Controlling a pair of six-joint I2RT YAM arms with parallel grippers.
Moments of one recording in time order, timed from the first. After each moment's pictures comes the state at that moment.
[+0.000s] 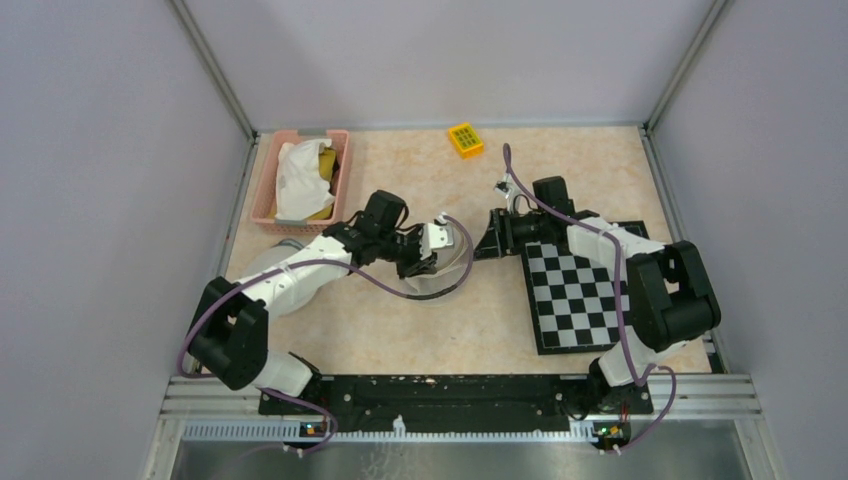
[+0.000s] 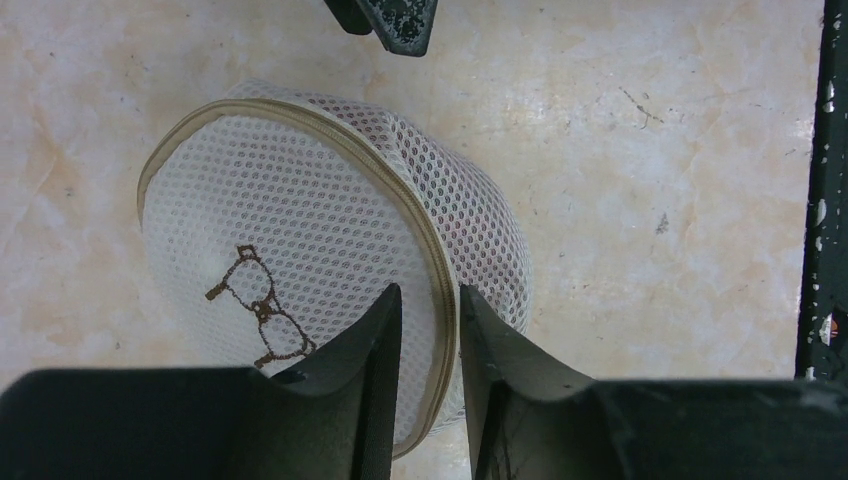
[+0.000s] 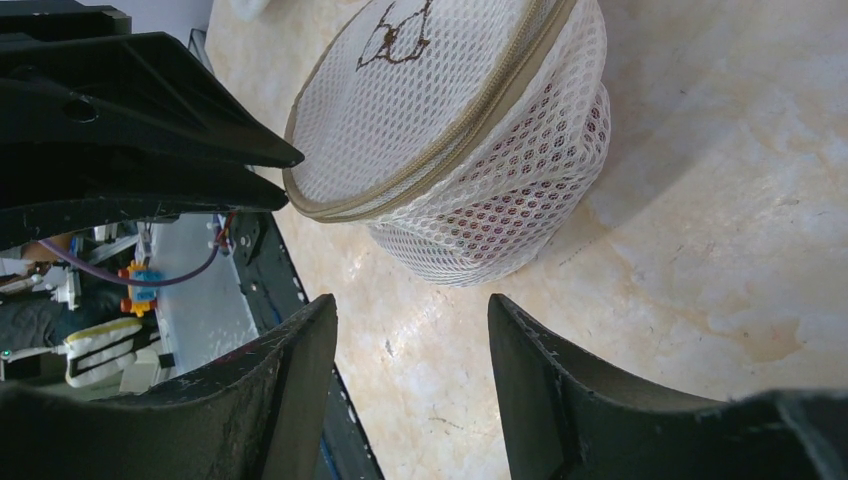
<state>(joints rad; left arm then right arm) -0.60 1.45 0.98 -0.37 0.63 0.67 0.33 1.61 0.92 -0.15 -0.91 0.24</state>
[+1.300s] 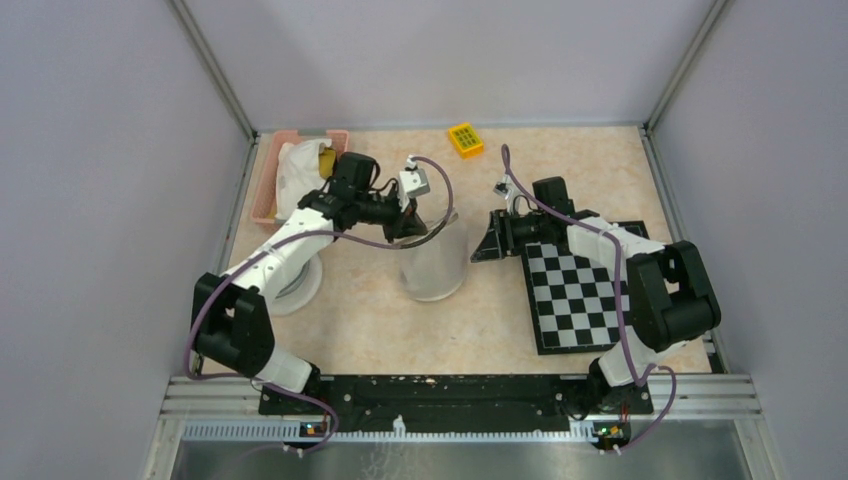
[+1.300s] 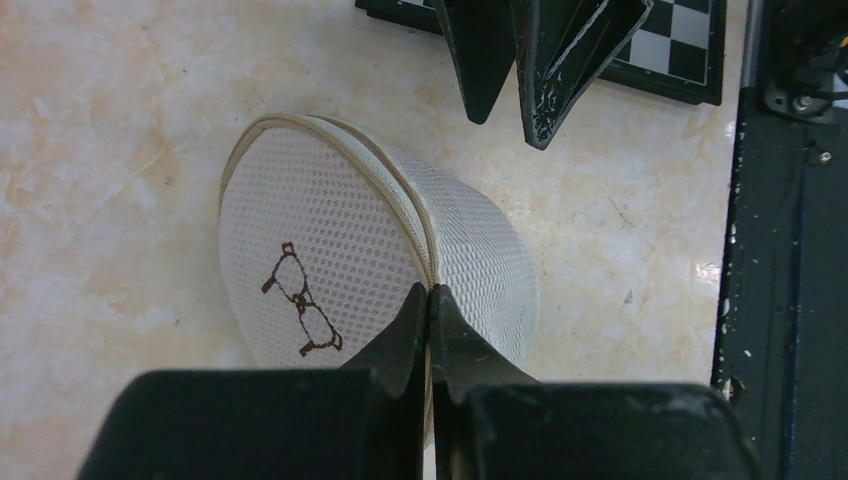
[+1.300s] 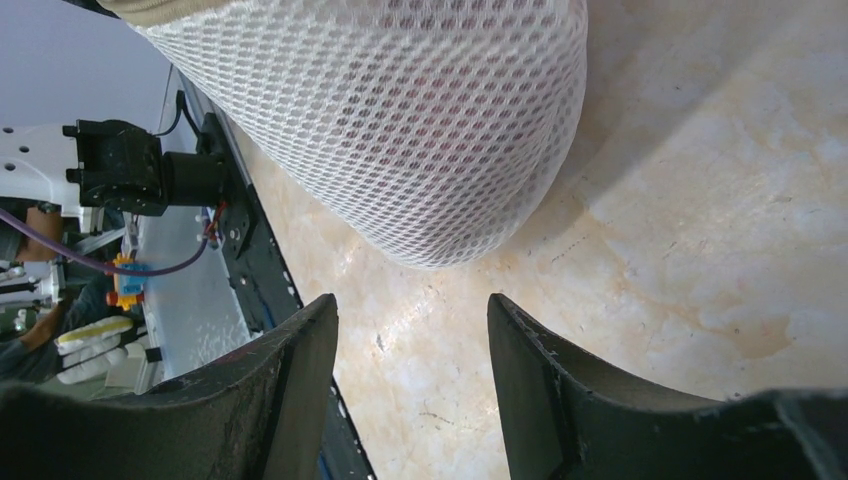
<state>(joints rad) -0.40 1.50 1.19 -0.44 0.83 0.49 0.33 1.61 0.93 -0.17 -0.90 0.20</state>
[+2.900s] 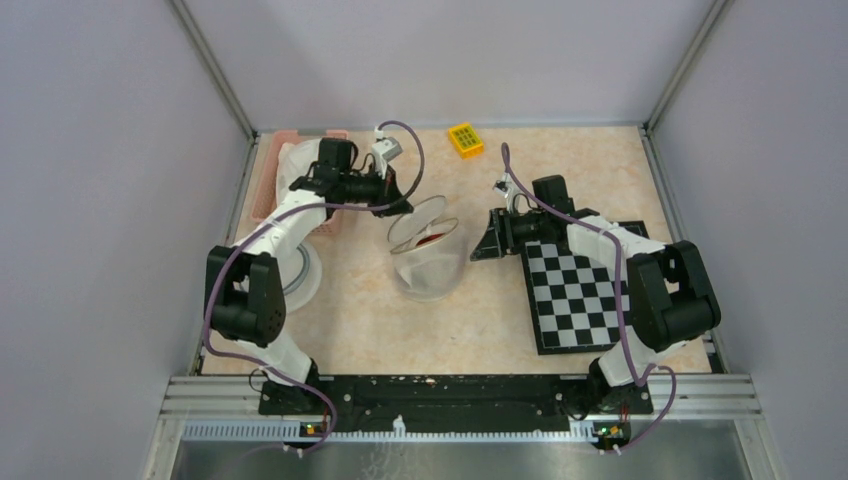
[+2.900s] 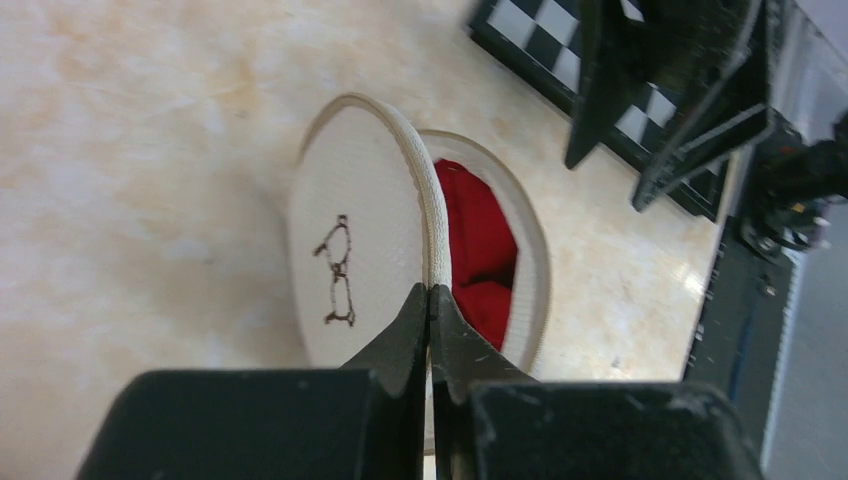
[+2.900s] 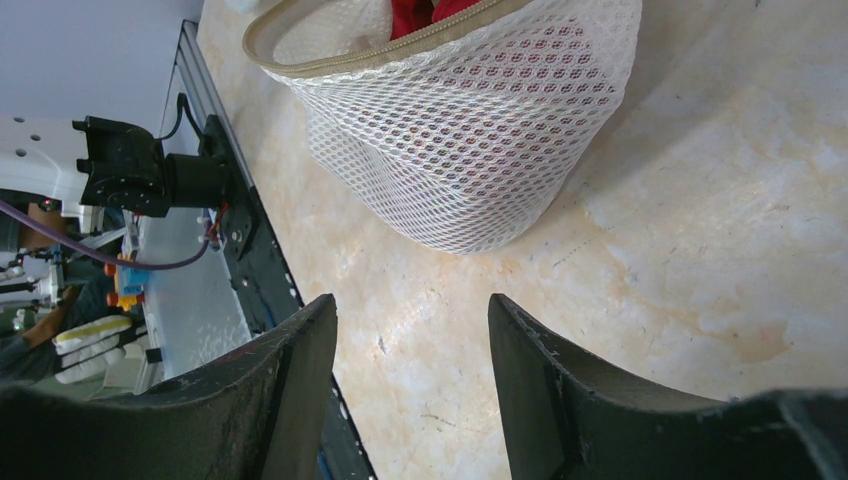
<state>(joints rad) -0.24 1.66 1.25 -0.33 0.91 0.16 0.33 1.61 0.94 -0.18 -0.90 0.20</state>
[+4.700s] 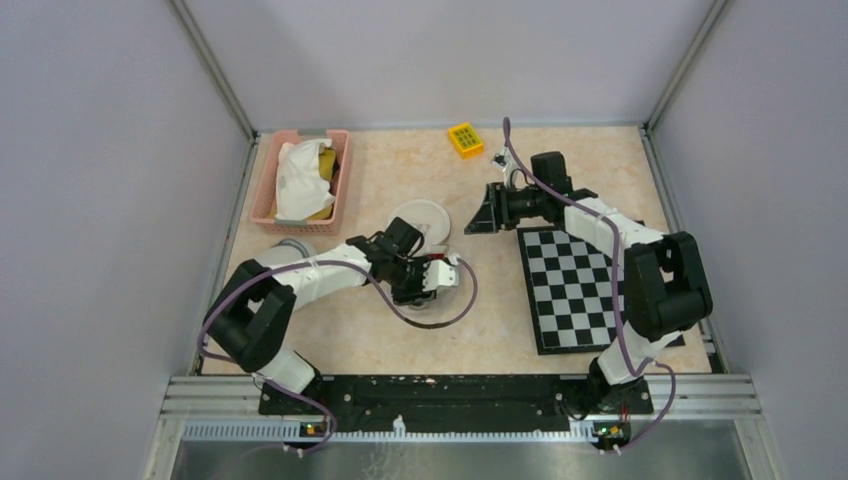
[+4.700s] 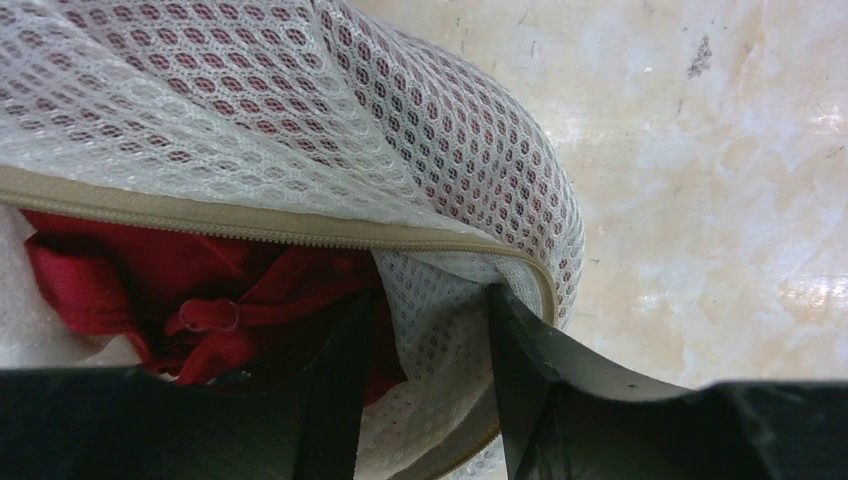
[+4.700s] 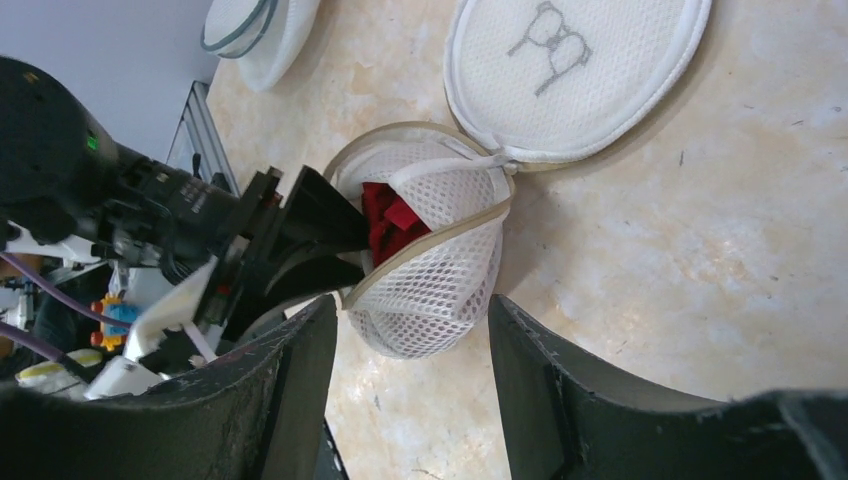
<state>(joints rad) -0.69 1.57 0.88 -0.44 0.41 0.84 0.32 1.67 1.11 -0.17 -0.88 0.24</state>
